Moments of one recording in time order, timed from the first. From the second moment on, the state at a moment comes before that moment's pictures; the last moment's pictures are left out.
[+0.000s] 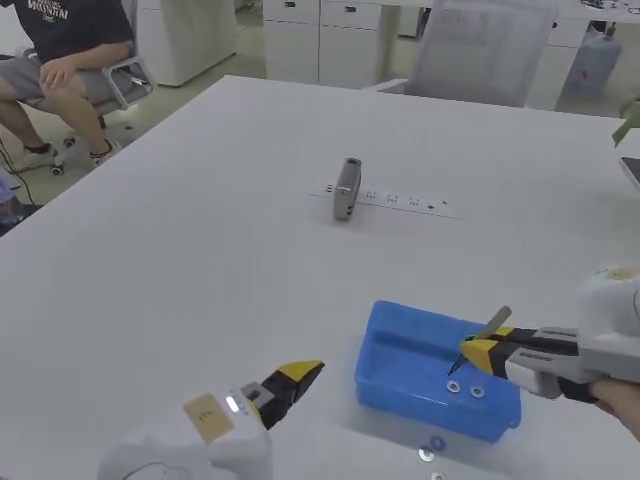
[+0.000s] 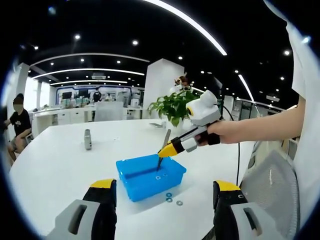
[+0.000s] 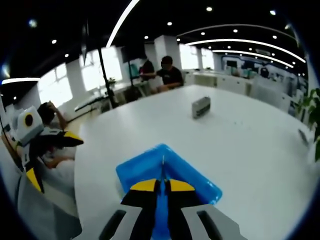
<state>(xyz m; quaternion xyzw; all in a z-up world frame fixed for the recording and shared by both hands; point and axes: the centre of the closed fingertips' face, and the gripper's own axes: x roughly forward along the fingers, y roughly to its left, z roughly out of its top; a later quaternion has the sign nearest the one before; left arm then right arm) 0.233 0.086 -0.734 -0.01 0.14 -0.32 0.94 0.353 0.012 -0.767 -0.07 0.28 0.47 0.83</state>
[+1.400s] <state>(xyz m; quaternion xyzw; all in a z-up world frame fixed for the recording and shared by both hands) 0.229 0.082 -0.742 0.01 0.16 -0.33 0.93 0.260 0.022 -0.813 -0.09 0.37 0.53 0.76</state>
